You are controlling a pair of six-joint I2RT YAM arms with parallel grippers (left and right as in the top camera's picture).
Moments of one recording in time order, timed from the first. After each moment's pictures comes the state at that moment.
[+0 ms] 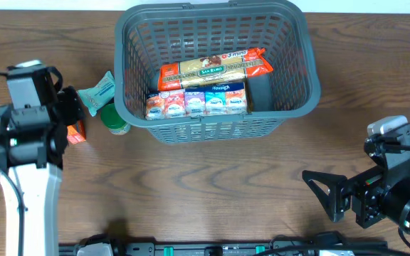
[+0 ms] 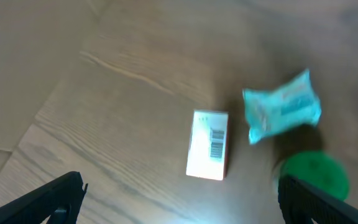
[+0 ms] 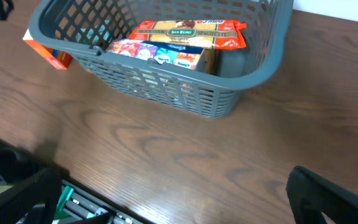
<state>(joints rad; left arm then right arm) 0.17 1.21 1.21 -0.86 -0.34 -0.04 0.16 1.03 1.96 -1.69 -0.28 -0.06</state>
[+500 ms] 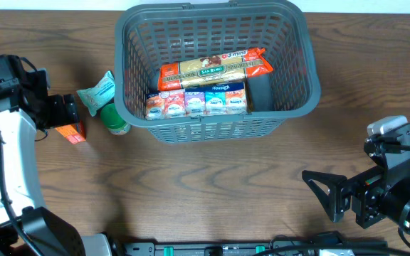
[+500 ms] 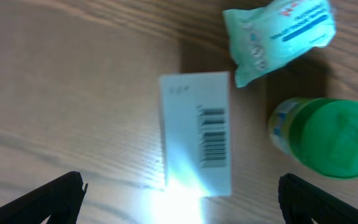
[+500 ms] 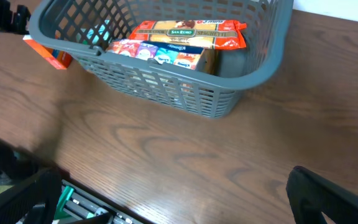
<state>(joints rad) 0.38 1.53 1.31 -0.97 0.01 0.14 0.16 1.03 1.96 -1.69 -0.28 -0.06</state>
